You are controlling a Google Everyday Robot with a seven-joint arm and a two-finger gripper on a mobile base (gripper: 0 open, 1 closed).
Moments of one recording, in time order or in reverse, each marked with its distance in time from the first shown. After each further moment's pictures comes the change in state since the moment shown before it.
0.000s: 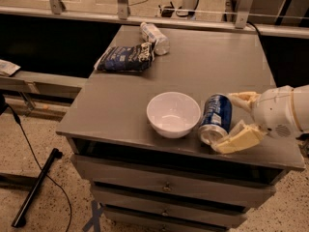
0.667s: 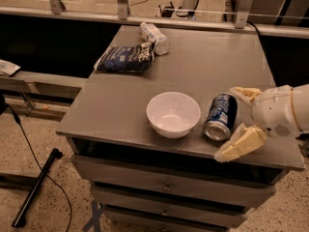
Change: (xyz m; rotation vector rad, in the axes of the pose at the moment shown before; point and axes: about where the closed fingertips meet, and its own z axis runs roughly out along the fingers) arm -0.002 0.001 0.000 -0.001 0.001 -0.004
